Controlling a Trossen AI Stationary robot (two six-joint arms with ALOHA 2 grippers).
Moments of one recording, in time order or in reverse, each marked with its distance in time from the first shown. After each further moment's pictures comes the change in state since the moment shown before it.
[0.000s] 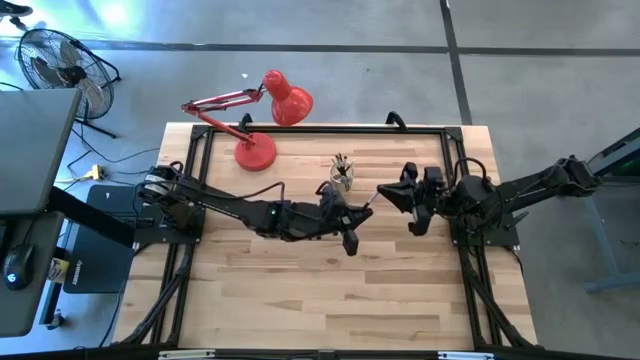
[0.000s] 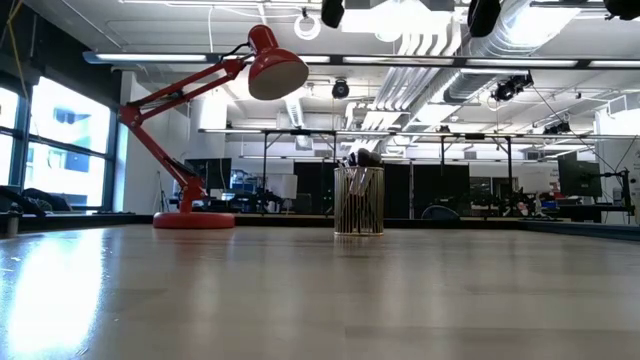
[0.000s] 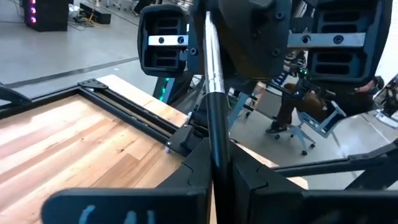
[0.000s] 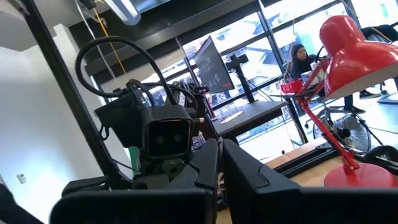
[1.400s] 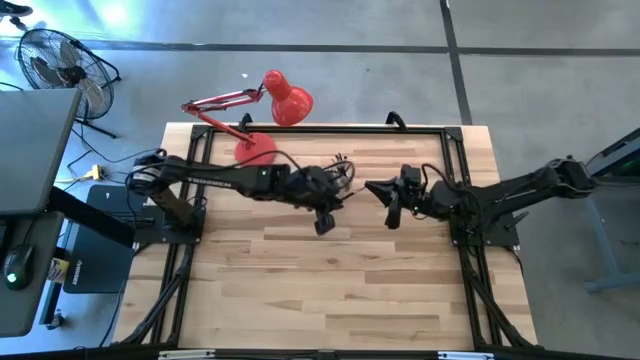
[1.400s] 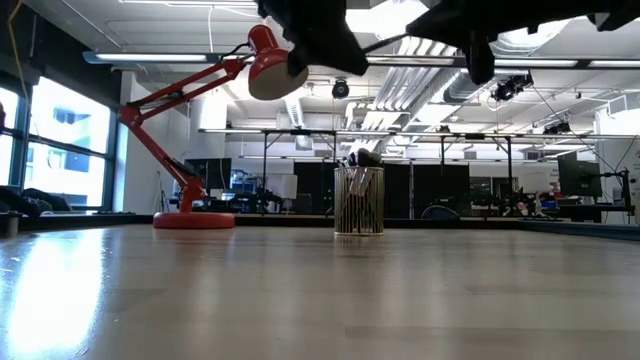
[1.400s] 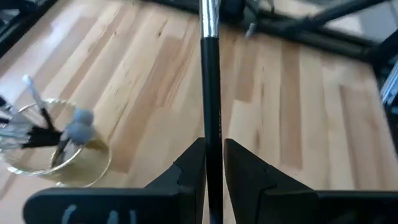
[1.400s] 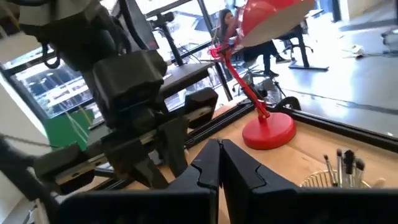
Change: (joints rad) left arm 0.219 -0.112 -0.001 -0.647 0.429 0.188; right arm -0.050 0.110 0.000 -0.177 0.187 0.064
